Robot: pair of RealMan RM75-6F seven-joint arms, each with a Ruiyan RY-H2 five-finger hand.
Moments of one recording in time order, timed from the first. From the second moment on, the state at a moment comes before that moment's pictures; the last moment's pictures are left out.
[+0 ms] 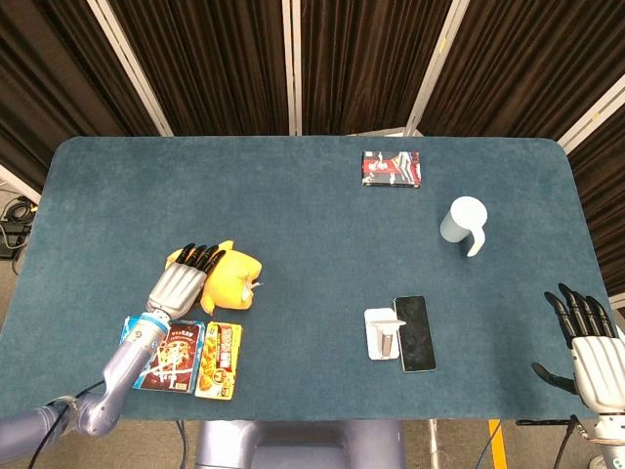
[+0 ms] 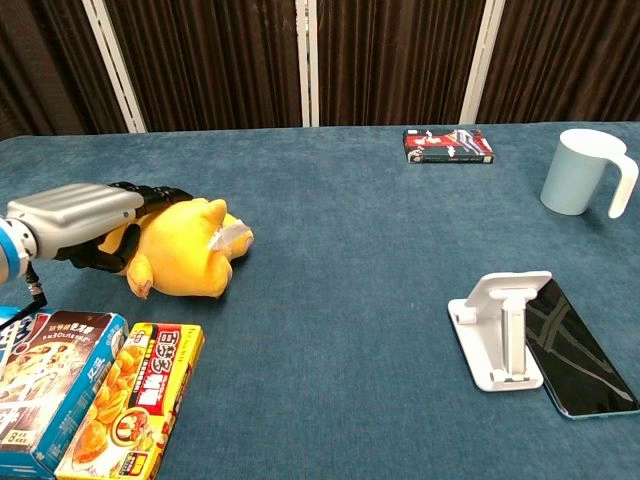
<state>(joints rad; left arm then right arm) -0.60 -1.55 -0.15 -1.43 1.18 0.91 0.48 0.03 -1.07 0.02 -1.61 -1.59 1.54 0.07</state>
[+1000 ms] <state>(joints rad) -0.63 -1.60 -0.10 -1.44 1.17 1.00 0.57 0.03 -1.07 0.02 -1.61 -1.59 1.54 0.07</state>
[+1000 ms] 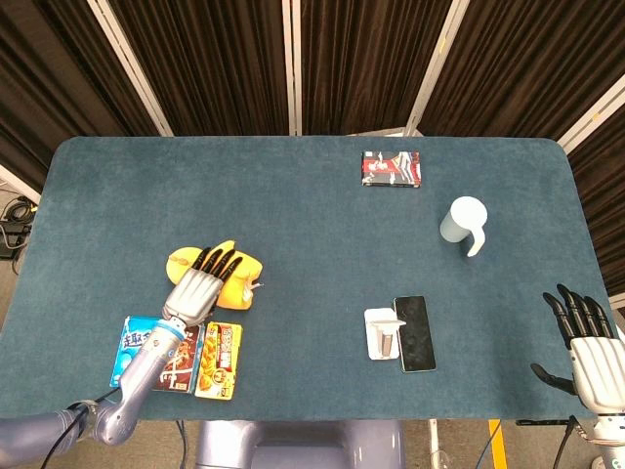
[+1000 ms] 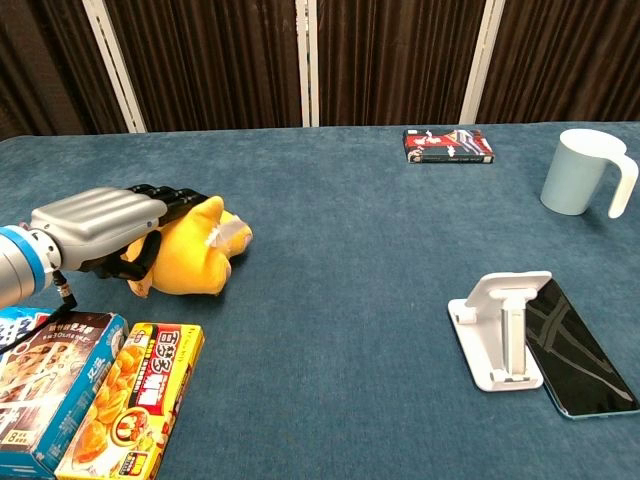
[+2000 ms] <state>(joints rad) -0.55 -1.44 -0.12 -1.45 1.28 1.14 0.27 0.03 -1.08 0.02 -1.61 -1.59 1.53 0.04</state>
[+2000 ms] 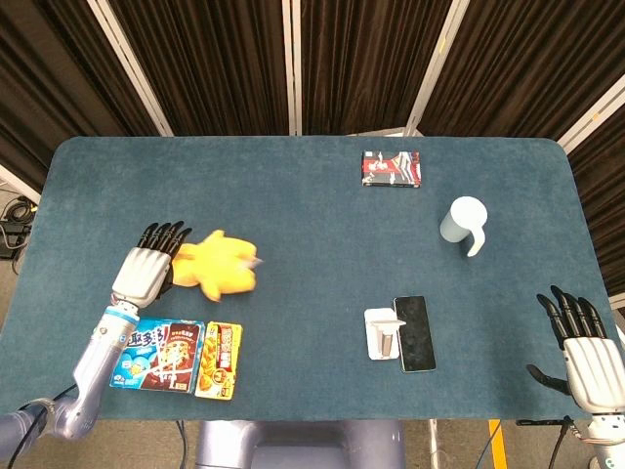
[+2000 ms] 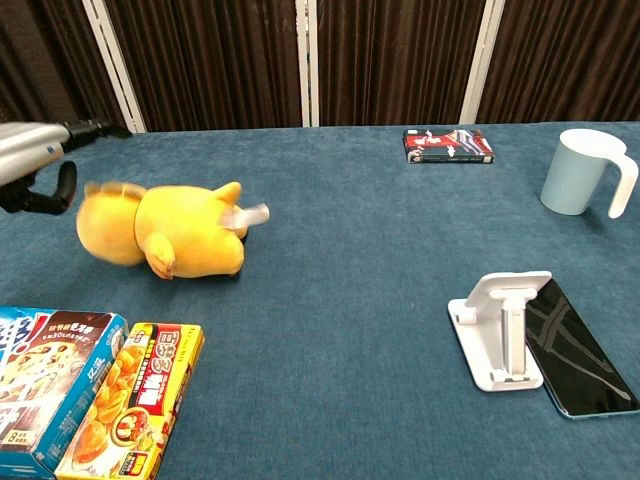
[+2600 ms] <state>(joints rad) -0.27 -1.35 0.00 -1.54 1.45 1.52 0.24 0.03 -1.08 0.02 -1.61 -1.59 1.54 0.03</state>
